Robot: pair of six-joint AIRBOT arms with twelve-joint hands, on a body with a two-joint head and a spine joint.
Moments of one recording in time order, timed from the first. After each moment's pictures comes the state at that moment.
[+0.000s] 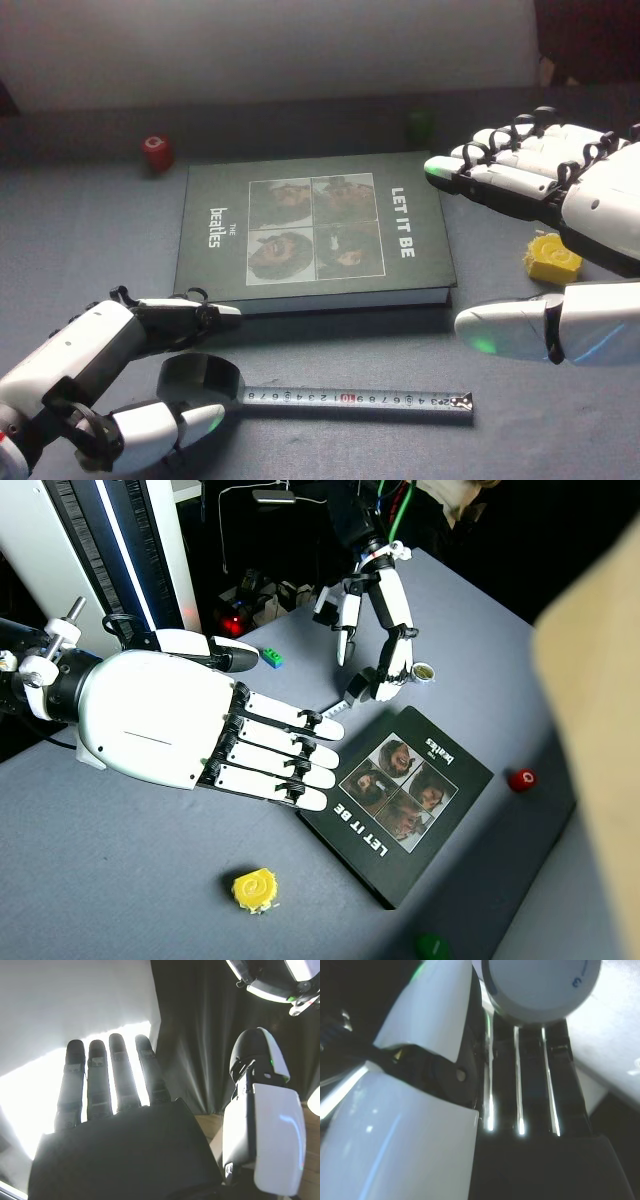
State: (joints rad) left arm 1.15 -0.92 0.67 -0.72 -1.04 0.69; right arm -0.55 -0.73 0.64 -2.81 -0.56 1.92
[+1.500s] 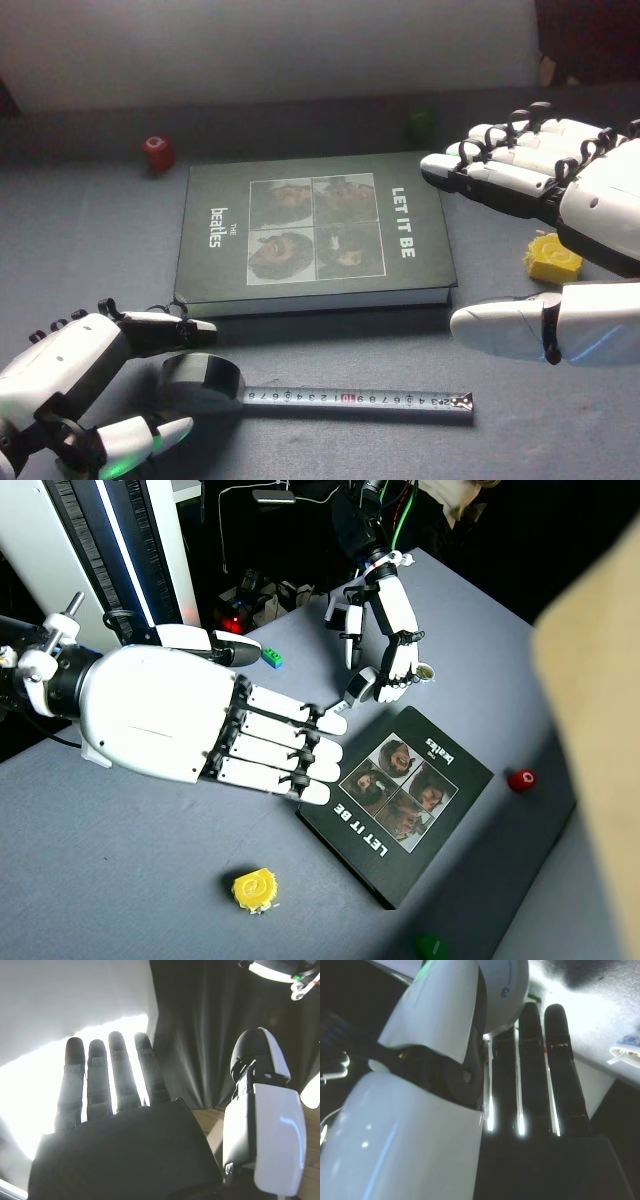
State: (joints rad) left arm 1.22 -0.95 0.71 -0.70 -1.09 0.80; right arm -0.56 -0.73 0.64 -2.83 -0.59 1.93
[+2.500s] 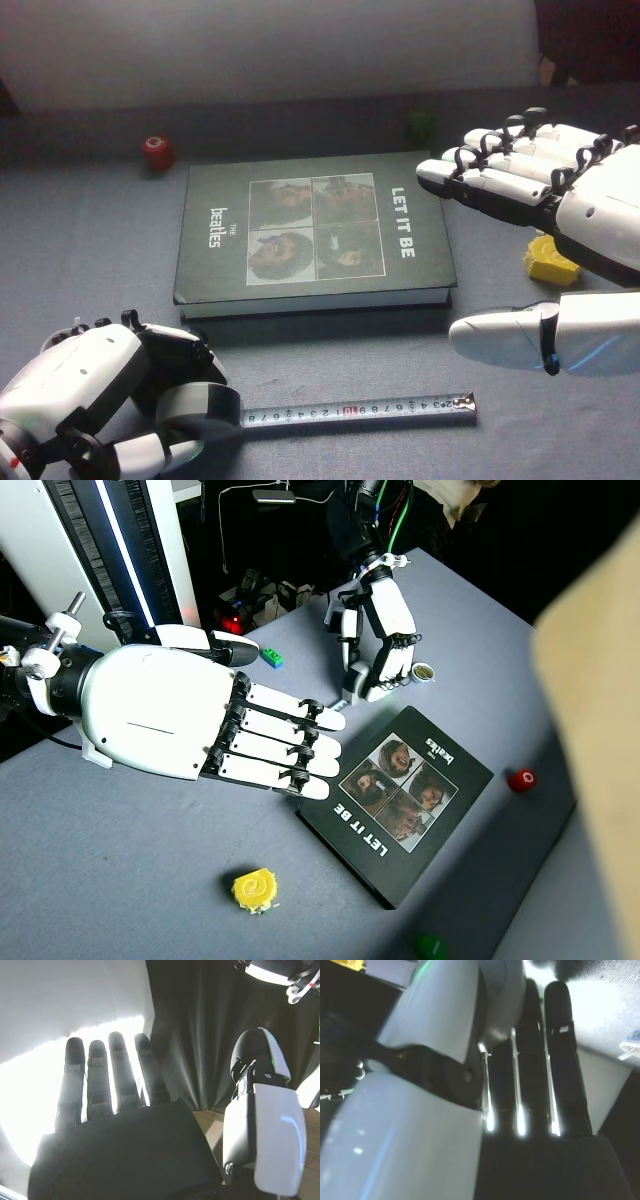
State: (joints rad) left arm 1.21 -0.98 0.72 -0.69 -1.11 0.91; right arm -0.57 -0.74 0.64 -2.86 -0.61 1.93
